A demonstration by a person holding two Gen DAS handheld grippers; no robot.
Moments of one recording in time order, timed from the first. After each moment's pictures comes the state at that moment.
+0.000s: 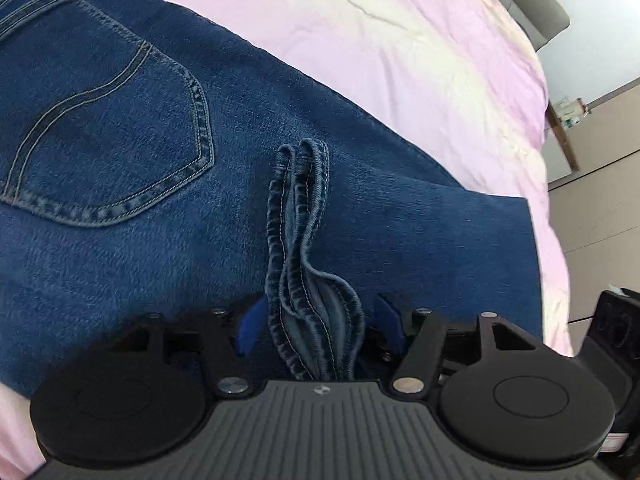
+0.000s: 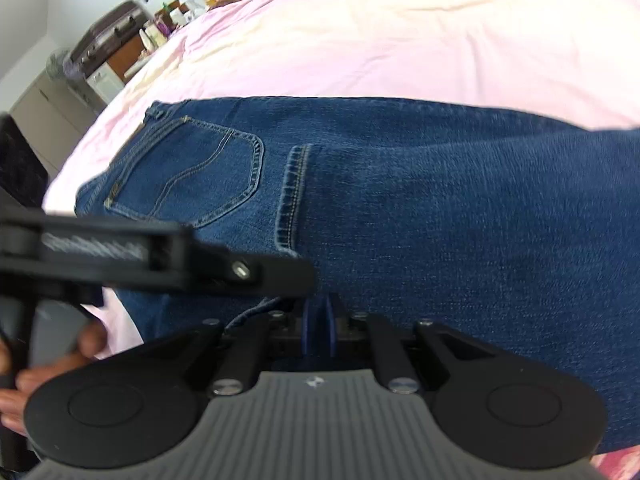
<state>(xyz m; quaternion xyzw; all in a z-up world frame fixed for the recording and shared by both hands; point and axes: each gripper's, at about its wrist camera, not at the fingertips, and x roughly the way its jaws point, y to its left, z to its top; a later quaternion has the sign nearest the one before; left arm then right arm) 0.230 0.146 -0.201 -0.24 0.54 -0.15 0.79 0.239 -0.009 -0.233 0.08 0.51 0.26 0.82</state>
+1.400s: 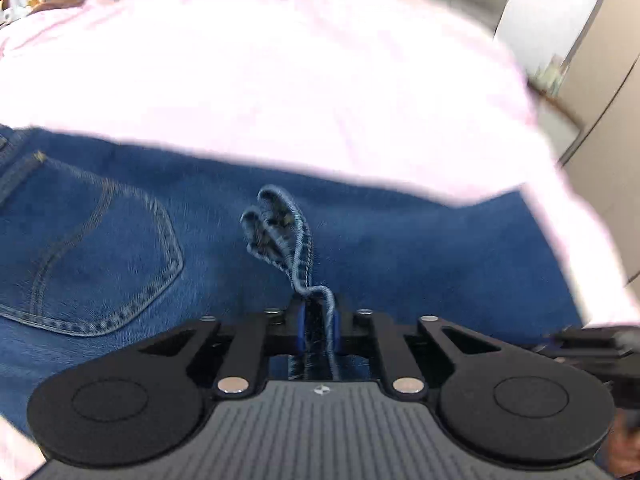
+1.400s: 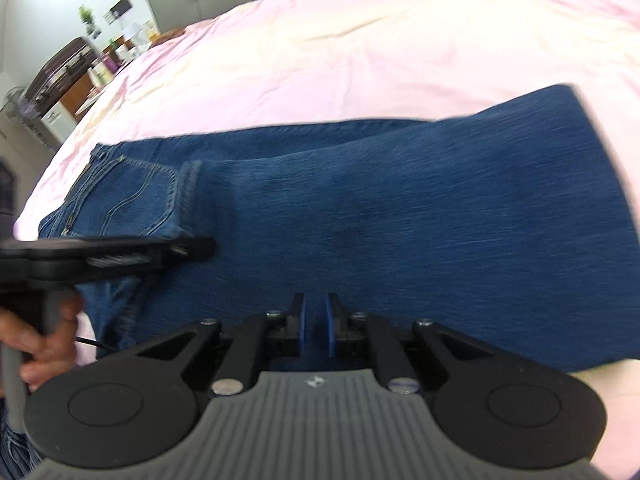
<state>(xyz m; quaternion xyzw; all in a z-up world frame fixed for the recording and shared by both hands) 0.202 0.075 -0.144 -0.11 0.43 -0.15 0.88 0.211 -0.090 -0.208 0.07 0.48 0.16 0.86</state>
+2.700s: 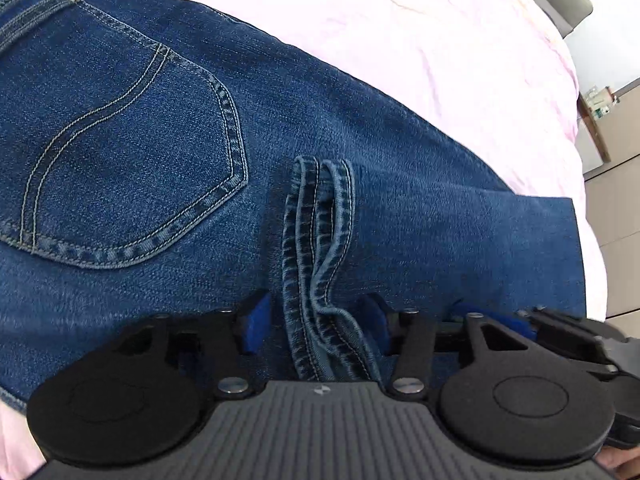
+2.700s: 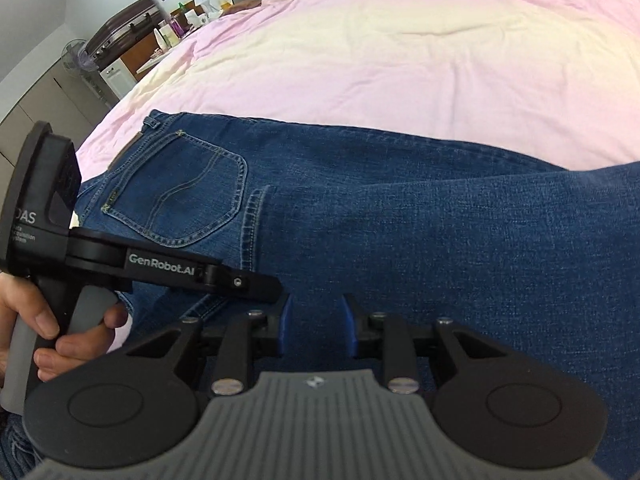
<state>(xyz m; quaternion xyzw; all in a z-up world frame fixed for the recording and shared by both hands) 0.246 0.134 -0.219 -0.22 0.56 -0.12 0.79 0.247 -0.040 -0.216 0.04 0.49 0.27 0.83</state>
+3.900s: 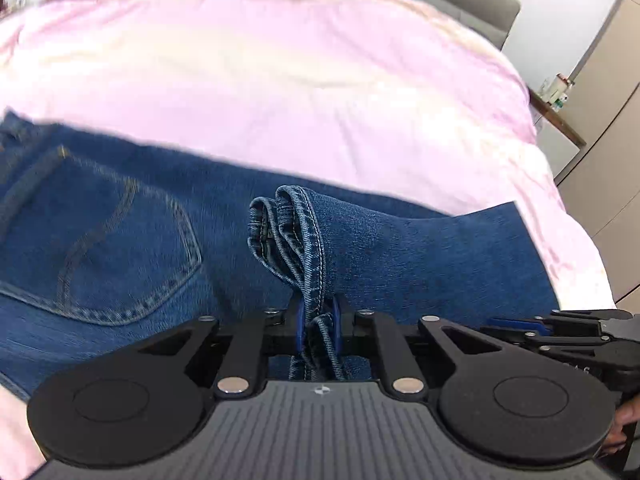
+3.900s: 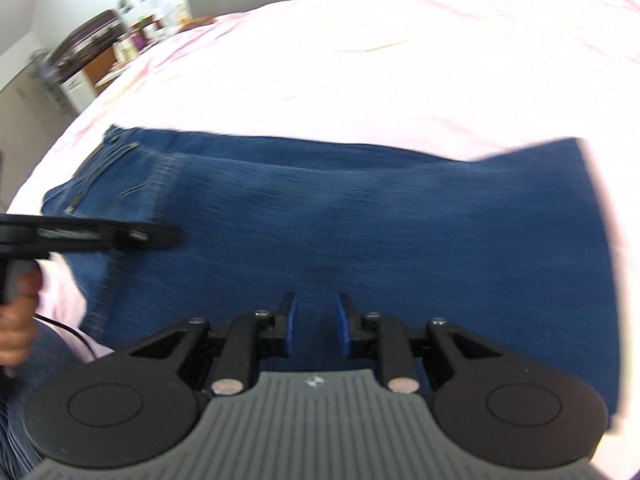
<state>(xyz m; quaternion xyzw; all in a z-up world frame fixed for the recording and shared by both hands) 0.193 0.115 -0.129 -0.12 0.44 -0.13 0.88 0.220 -0.096 -0.192 0.02 0.47 0.20 0.86</state>
